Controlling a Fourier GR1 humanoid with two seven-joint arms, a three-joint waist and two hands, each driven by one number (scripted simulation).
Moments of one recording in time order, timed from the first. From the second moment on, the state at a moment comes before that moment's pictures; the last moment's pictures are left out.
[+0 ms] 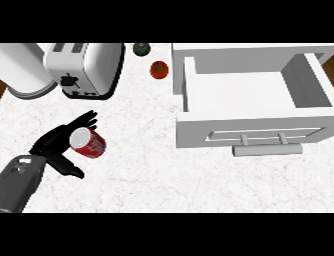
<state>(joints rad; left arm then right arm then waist) -0.56 0.37 0.04 -0.31 -0.08 -0.70 -0.54 0.43 -0.09 -0.70 -2.18 -0.52 0.51 0.16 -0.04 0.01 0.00</state>
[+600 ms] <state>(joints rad) -0.63 0.32 0.07 -0.23 -0.04 -0.76 -0.48 0.42 -0.07 -0.69 -2.19 -0.53 0.52 0.18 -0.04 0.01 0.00</state>
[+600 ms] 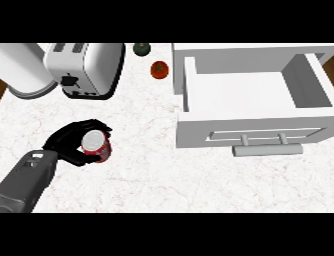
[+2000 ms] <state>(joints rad) -0.55 0.02 0.24 -0.78 0.26 -0.12 -0.36 0.50 -0.01 -0.73 -2.28 -0.57 0.50 0.22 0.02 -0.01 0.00</state>
